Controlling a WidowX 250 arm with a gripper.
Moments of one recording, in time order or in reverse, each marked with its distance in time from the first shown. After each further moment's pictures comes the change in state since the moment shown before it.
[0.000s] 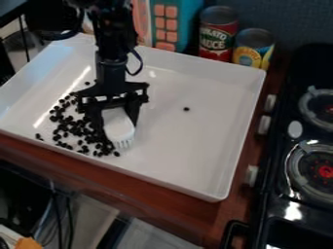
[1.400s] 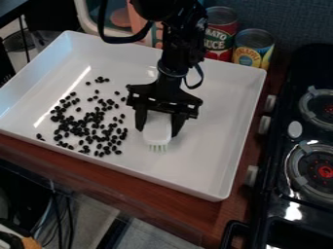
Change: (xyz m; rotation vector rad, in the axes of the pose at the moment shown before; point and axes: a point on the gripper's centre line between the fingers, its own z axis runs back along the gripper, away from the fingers) arm -0.027 -0.056 -0.004 0.112 -0.179 -0.474
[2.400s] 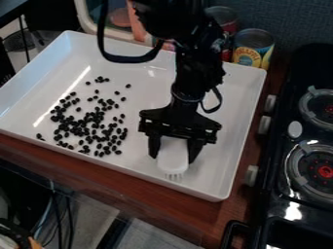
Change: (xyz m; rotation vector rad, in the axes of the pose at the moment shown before) arm -0.045 -0.033 0.012 -0.099 -0.002 -0.014
